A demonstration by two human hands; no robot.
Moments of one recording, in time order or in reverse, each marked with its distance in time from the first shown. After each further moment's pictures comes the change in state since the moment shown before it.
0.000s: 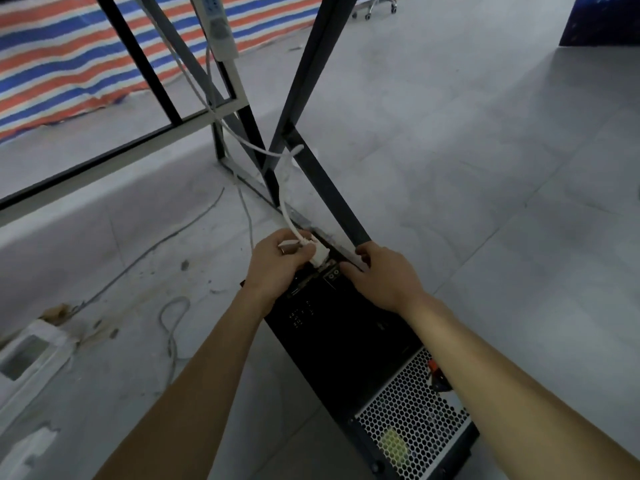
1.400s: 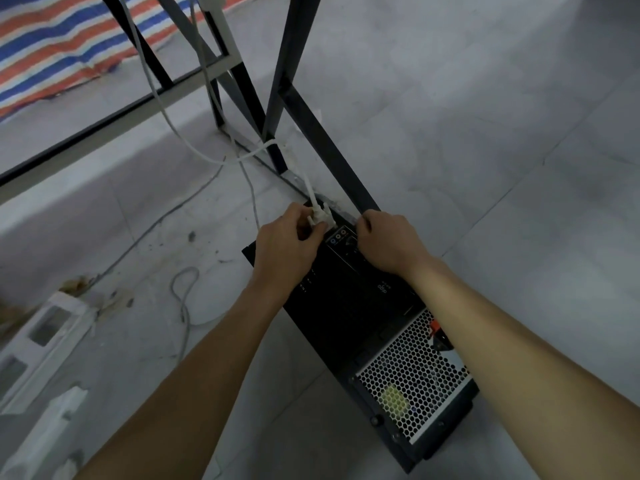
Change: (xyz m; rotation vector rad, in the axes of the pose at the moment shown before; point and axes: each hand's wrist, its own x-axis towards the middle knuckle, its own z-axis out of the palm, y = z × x) left_hand -0.023 -0.016 0.014 0.641 0.166 0.443; right_hand 0.003 0.002 0.005 0.037 -0.013 0.016
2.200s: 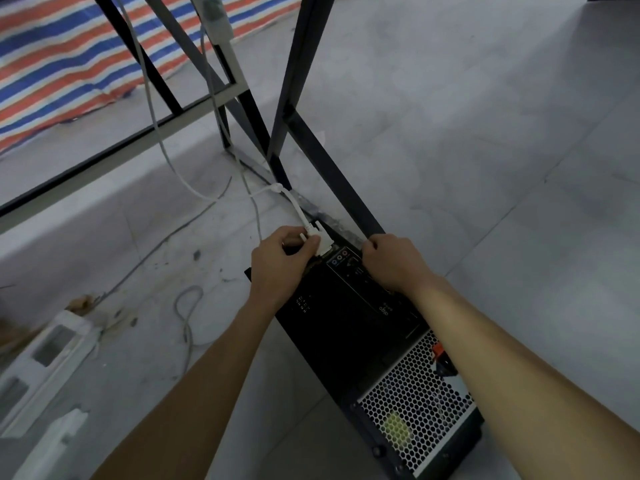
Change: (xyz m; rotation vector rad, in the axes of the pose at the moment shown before) left_hand 0.010 -0.015 0.001 -0.218 -0.006 -0.245; right_hand 0.004 0.005 -0.003 0.051 -0.064 0.107
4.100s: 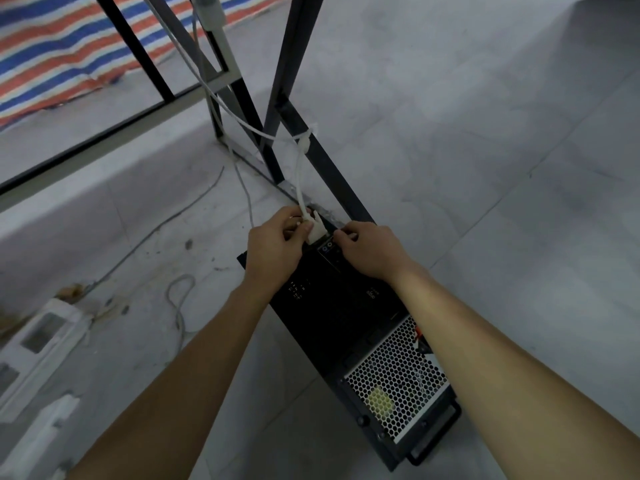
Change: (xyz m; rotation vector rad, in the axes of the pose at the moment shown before) left_hand -0.009 0.019 -0.001 0.086 0.006 0.192; right_hand 0.000 -0.003 0.006 0.020 0.002 -0.105
